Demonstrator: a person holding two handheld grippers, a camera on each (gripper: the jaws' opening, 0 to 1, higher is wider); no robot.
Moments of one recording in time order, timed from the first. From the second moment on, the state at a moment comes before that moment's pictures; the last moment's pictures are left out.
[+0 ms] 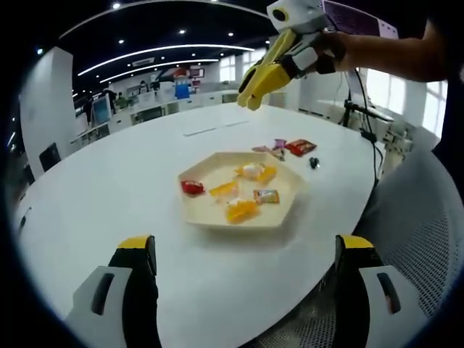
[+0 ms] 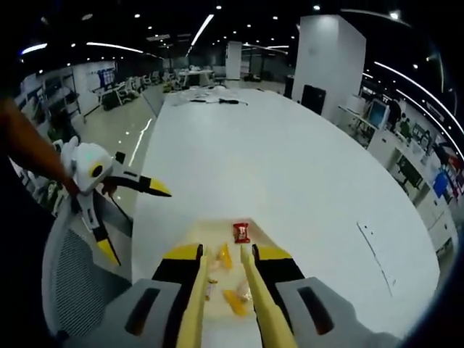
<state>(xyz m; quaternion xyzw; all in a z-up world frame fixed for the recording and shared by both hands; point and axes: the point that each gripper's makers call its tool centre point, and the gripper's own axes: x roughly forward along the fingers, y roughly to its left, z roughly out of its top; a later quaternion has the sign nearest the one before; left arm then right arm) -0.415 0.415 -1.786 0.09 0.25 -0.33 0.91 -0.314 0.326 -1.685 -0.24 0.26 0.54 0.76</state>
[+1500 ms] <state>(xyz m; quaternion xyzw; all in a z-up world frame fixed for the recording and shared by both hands) -0.416 0.414 -1.790 0.09 0.26 -0.33 0.90 -0.286 0.231 -1.671 -0.25 0.27 0.50 0.78</state>
